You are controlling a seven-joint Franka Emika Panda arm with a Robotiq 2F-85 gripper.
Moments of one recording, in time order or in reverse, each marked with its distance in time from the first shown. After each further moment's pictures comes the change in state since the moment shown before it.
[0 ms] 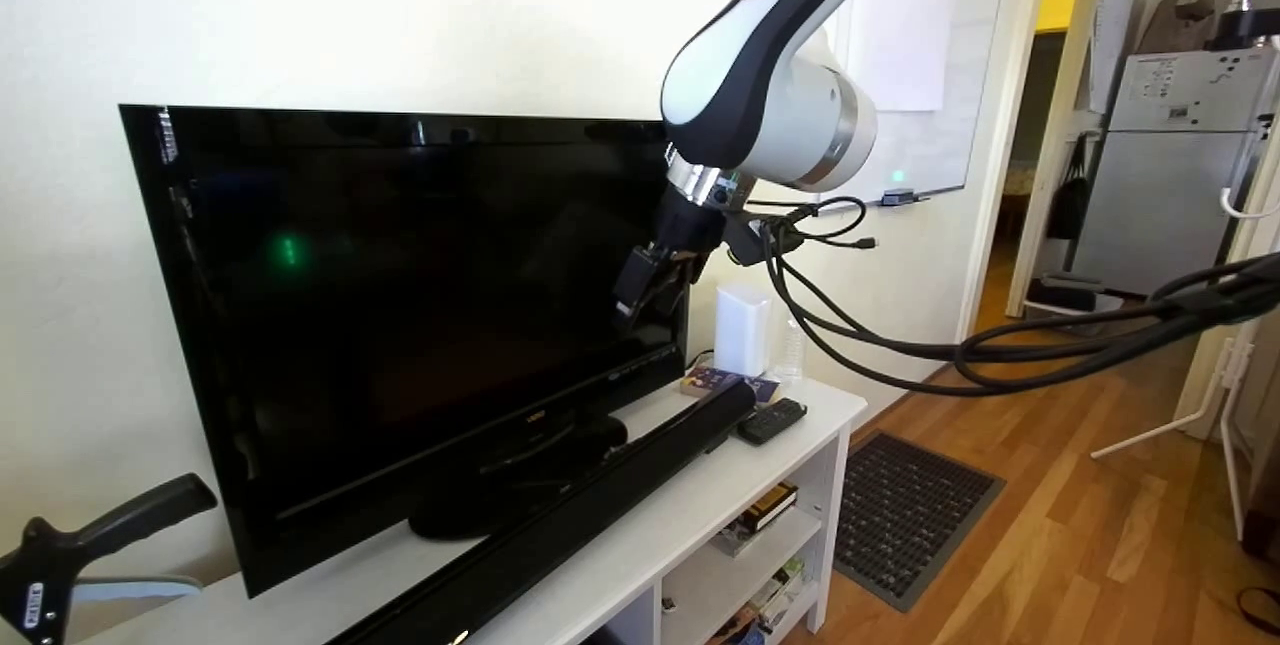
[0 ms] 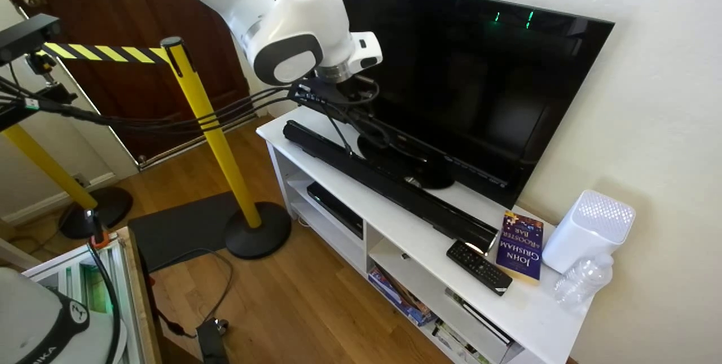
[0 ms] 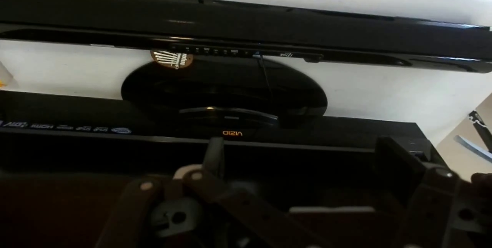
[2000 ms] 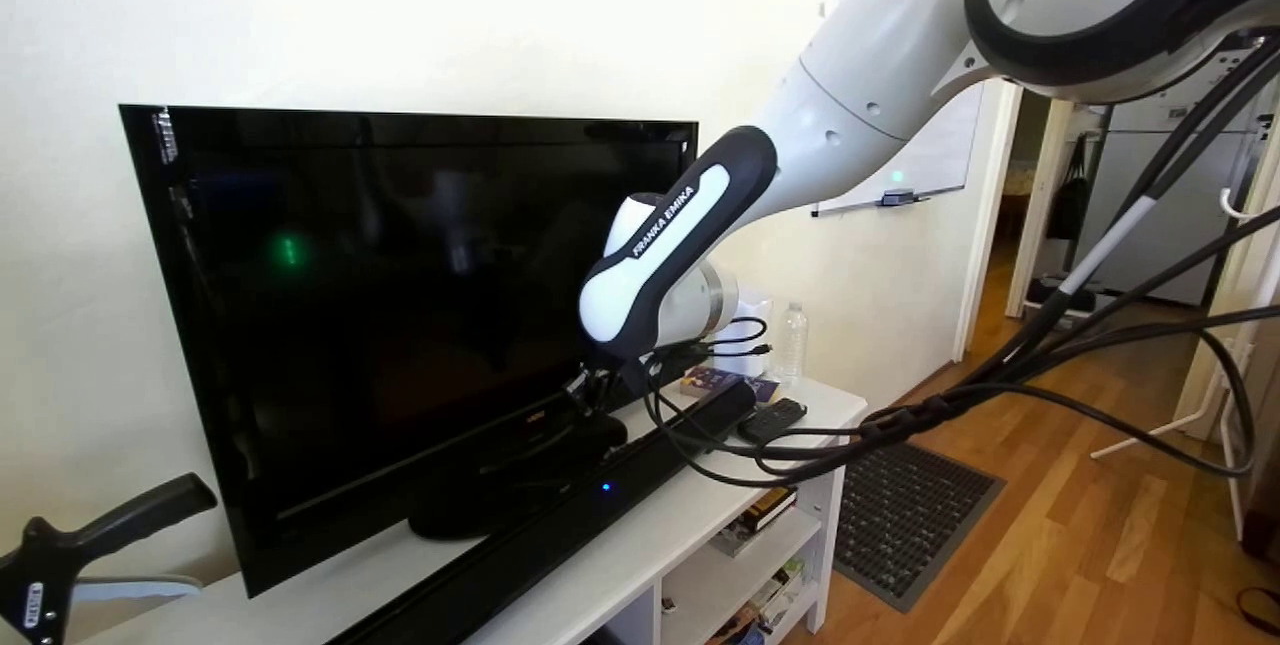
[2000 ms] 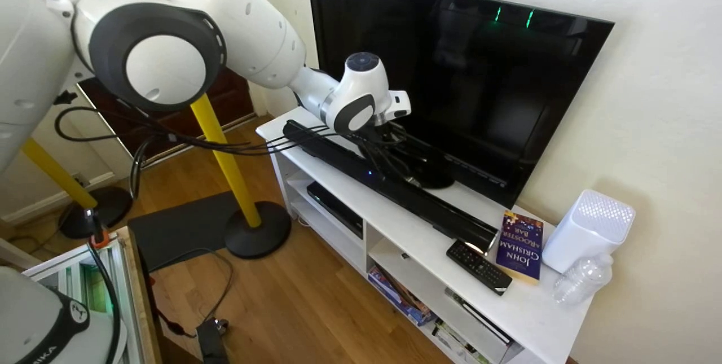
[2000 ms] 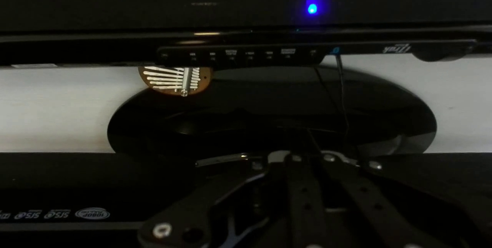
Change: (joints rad) arm 0.068 0.660 -0.074 0.629 -0.295 -0.004 0.363
